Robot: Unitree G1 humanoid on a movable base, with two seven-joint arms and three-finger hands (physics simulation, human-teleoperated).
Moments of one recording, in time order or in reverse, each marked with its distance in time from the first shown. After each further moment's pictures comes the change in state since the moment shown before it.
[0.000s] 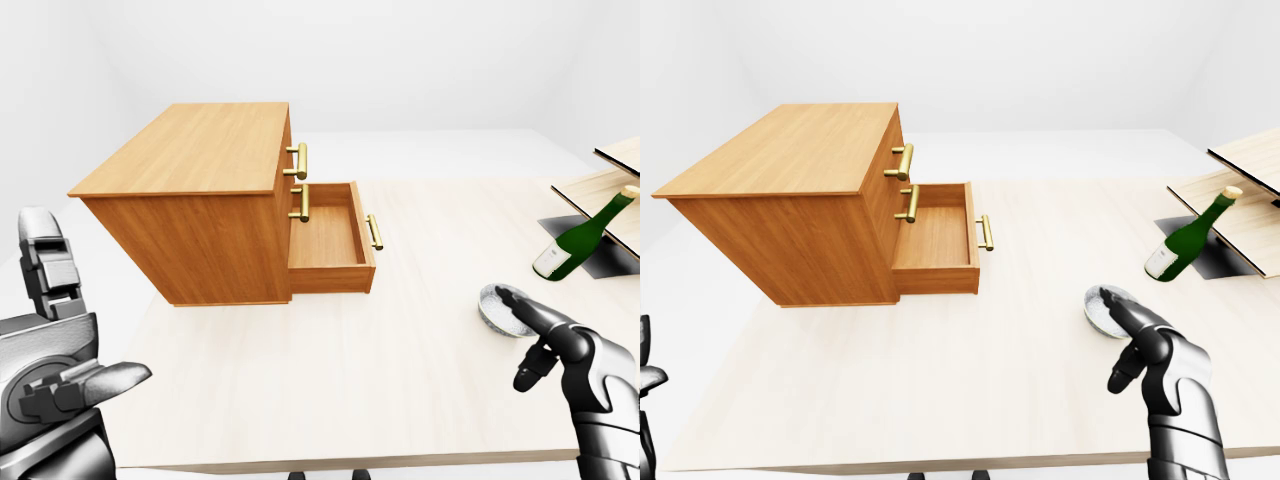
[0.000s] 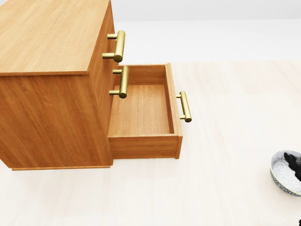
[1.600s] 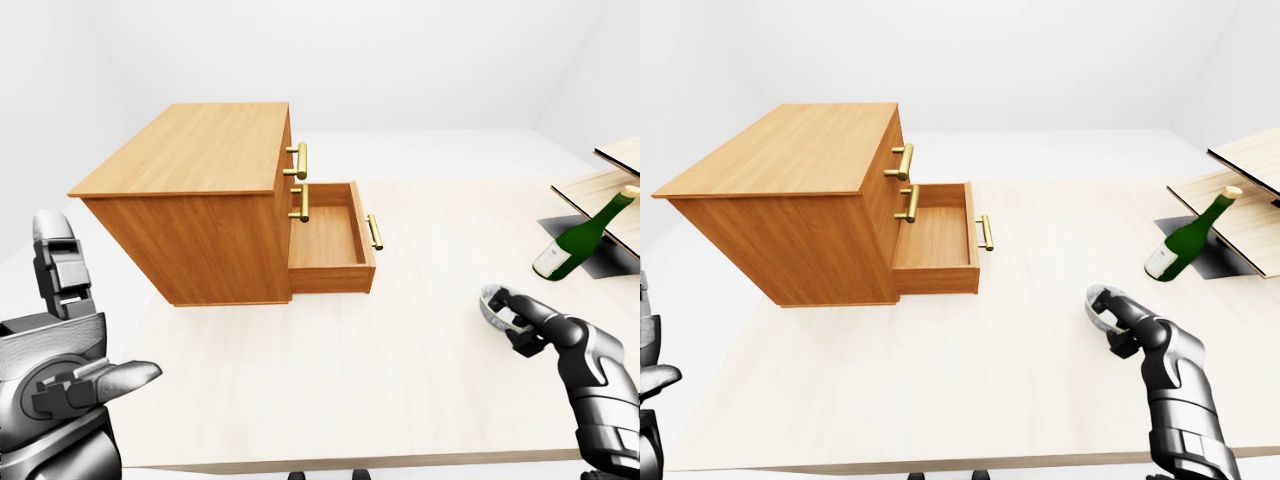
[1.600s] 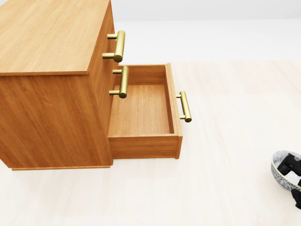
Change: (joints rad) left arm 0.006 -0.010 -0.020 0.009 0.025 0.000 -0.016; right arm -0.135 -0.081 0.077 0.295 0.144 -0.002 -0.071
